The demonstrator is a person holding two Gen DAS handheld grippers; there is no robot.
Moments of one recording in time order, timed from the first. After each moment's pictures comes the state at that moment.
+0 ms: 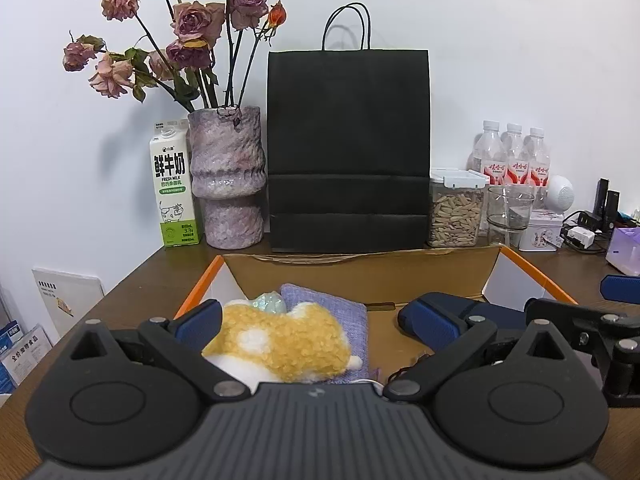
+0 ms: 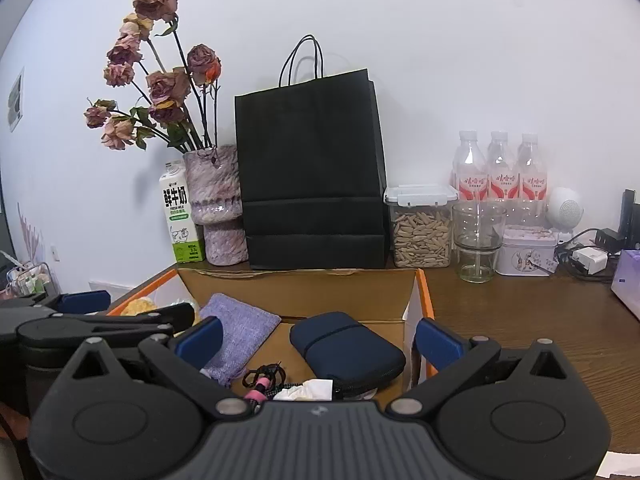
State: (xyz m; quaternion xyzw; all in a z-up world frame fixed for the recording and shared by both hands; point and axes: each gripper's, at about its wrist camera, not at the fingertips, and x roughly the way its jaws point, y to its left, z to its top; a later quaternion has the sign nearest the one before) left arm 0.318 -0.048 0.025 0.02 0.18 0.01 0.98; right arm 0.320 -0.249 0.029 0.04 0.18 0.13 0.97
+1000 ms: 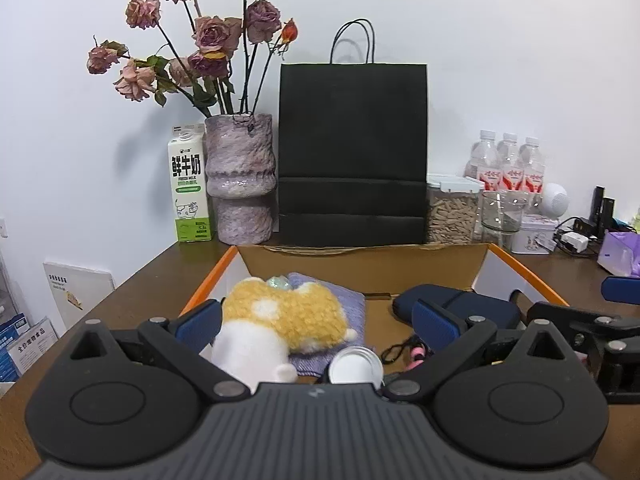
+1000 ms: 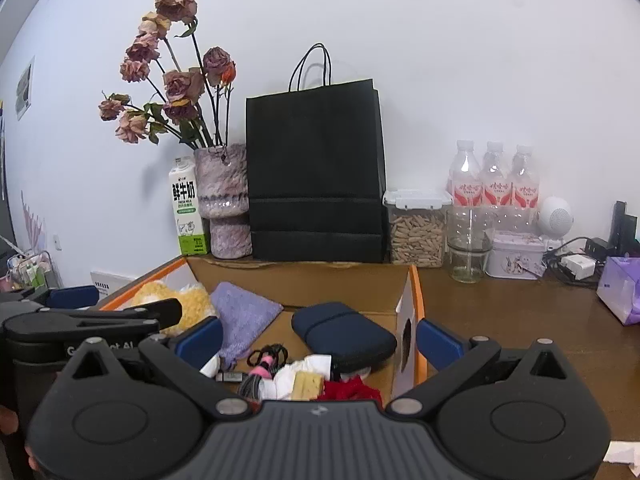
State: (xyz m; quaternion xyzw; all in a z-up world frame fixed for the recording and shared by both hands) left arm 0.274 -0.051 0.025 0.01 0.17 0.02 0.99; right arm 0.285 -0.251 0.028 0.02 0.18 0.12 0.98
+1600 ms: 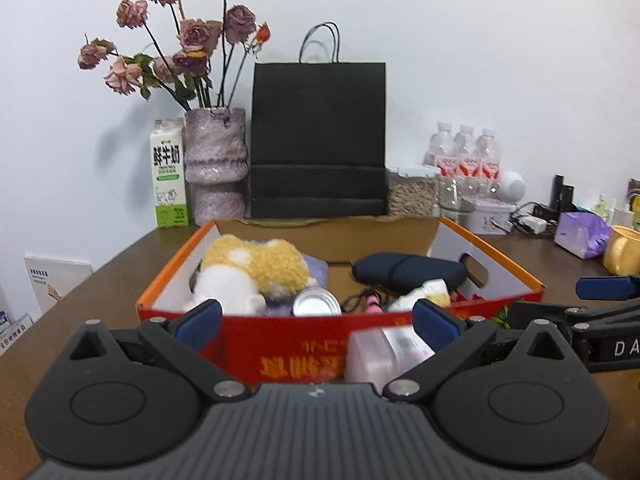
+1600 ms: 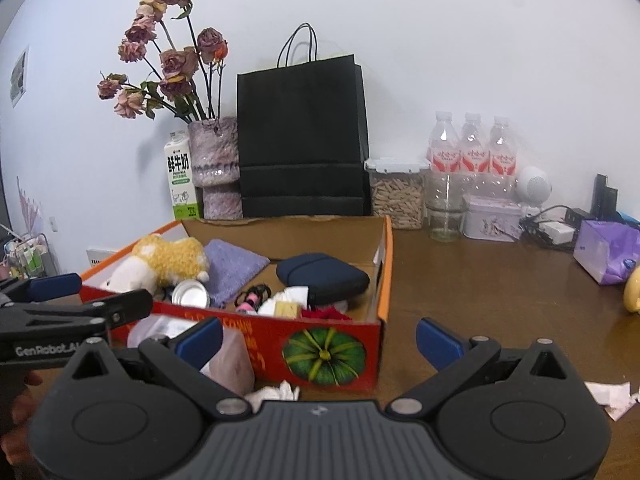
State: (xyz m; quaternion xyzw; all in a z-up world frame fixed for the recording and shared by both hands) left arm 0.217 -0.060 0.006 0.01 0.17 -0.03 0.98; right arm 0.241 -0.276 0.003 0.02 0.21 0.11 0.97
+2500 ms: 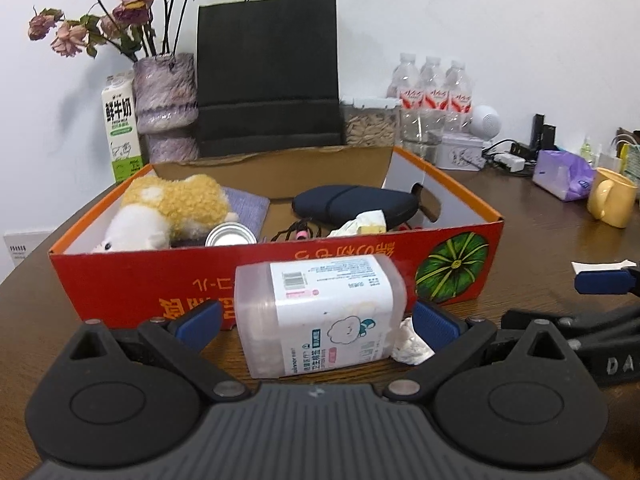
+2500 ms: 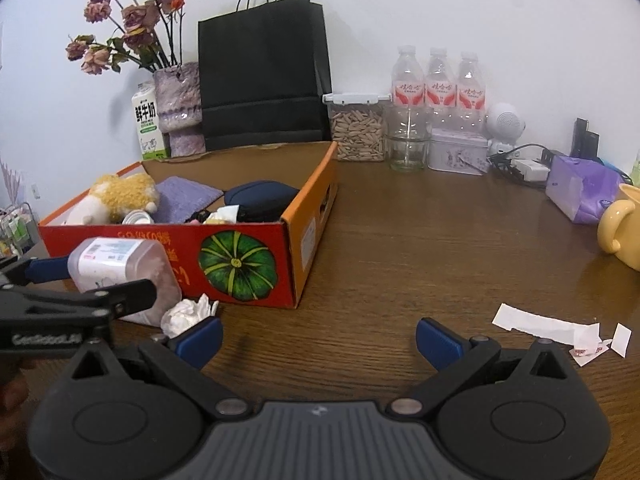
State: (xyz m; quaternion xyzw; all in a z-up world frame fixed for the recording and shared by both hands) left arm 0.236 -0.119 -0.024 0.03 0.26 -0.04 0.97; right arm 0.243 -0.325 -0.032 0.01 0.29 0.10 0.95
